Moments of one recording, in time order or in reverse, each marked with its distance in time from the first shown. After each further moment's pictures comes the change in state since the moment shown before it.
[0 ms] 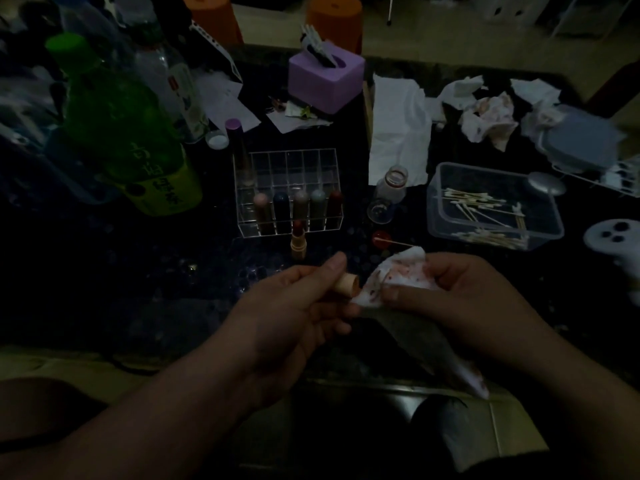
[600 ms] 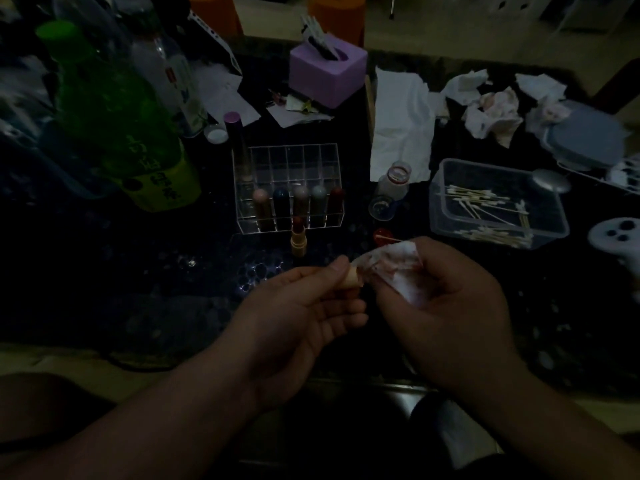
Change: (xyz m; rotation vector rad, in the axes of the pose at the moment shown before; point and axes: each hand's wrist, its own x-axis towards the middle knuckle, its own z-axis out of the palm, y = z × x) left_hand 0.005 -0.006 0.001 -0.138 0.028 -0.028; right_hand 0.003 0.017 0.034 -0.377 0.369 -0.525
